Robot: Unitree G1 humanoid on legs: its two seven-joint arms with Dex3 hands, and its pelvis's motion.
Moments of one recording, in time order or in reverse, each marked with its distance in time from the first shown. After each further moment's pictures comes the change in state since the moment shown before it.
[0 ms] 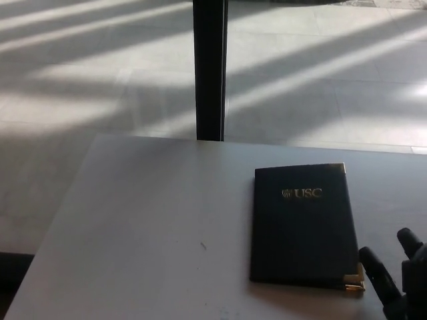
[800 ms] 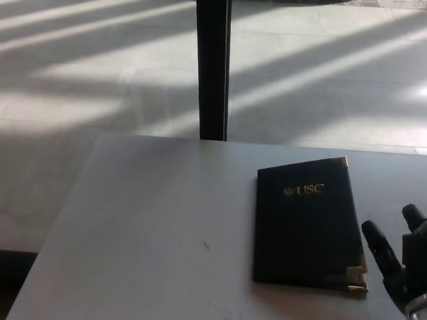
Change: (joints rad) left_arm 0.014 -0.006 -0.007 -0.002 -0.028 0.000 0.015; right_arm -0.146 -0.020 -0.057 0.068 -0.007 -0.055 -0.027
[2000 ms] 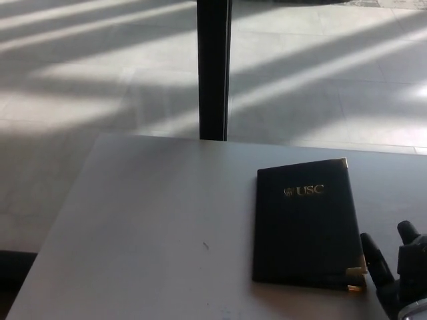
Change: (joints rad) left_arm -0.001 -0.010 -0.013 0.001 -0.024 -0.001 0.014; right_arm -0.012 0.038 -0.023 0.158 -0.011 -0.045 0.027
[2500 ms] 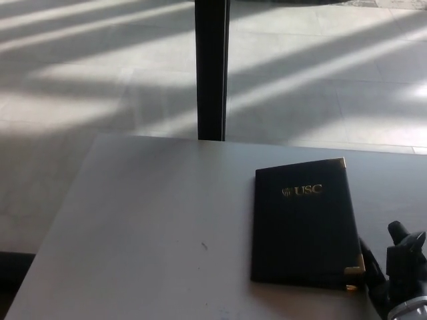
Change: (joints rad) left_arm 0.008 -0.001 -0.007 -0.036 0.000 0.000 0.011; right_arm -0.004 0.003 0.060 0.040 -0.053 -0.057 0.017
